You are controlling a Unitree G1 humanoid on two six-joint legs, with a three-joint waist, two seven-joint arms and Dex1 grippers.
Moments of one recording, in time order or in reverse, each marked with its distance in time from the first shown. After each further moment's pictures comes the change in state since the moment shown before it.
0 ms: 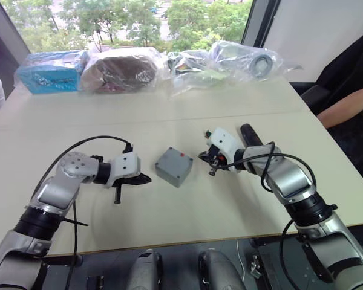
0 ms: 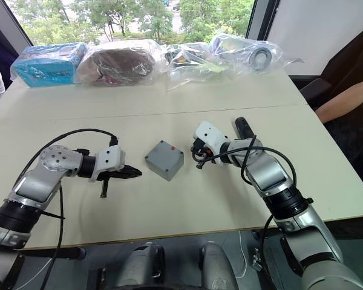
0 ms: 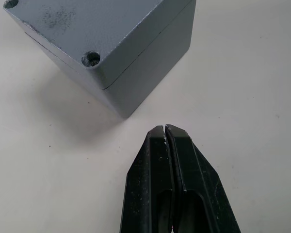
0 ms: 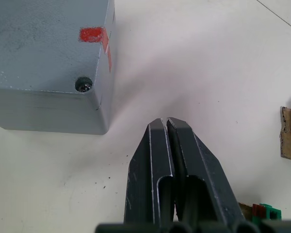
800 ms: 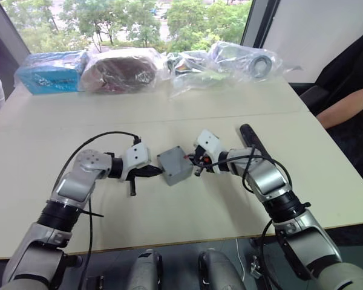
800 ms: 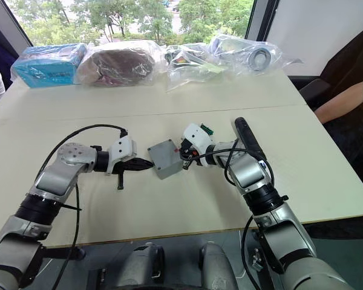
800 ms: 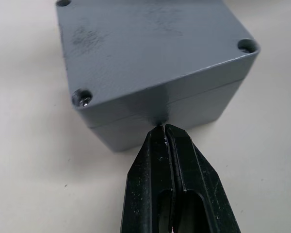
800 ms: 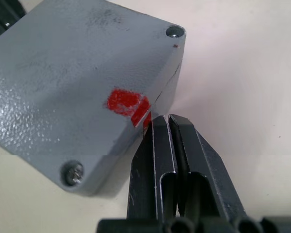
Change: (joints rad) left arm -0.078 -0.147 0.008 0.079 0.020 0.100 0.077; right arm -0.015 0.184 0.002 0.138 -0.041 -0.040 0.063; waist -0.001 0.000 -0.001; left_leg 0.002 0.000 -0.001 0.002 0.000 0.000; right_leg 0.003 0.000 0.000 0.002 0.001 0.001
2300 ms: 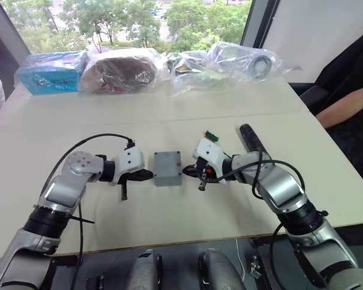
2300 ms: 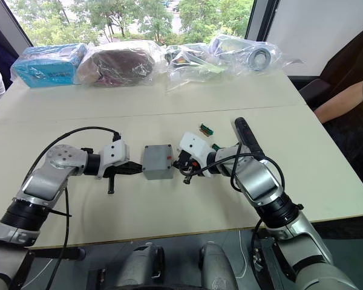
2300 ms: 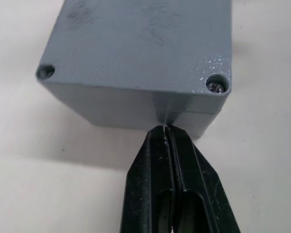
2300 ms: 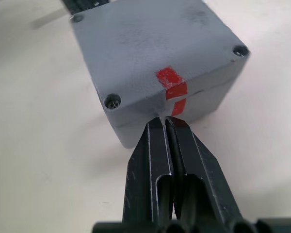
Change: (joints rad) left arm 0.062 0.095 0.018 -0.088 -0.005 0.015 -0.036; right arm 0.049 -0.114 0.049 -0.288 0.055 0.149 0.068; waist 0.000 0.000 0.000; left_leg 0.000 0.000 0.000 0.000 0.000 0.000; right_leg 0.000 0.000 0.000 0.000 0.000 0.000
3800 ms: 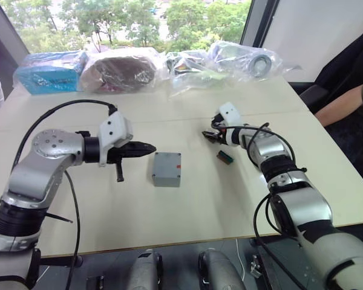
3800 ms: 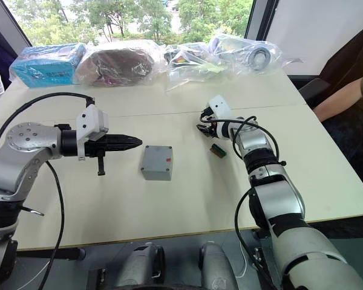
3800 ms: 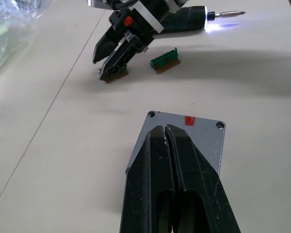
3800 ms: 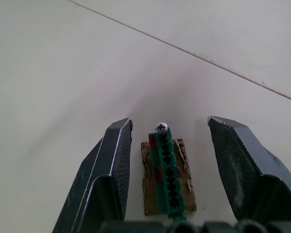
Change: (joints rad) left arm -0.061 0.095 0.165 -0.298 -0.296 0.267 0.098; right arm -0.428 0.159 -0.271 1.175 -0.126 -0.549 -0.208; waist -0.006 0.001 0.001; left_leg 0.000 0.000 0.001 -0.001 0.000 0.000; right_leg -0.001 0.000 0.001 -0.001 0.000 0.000
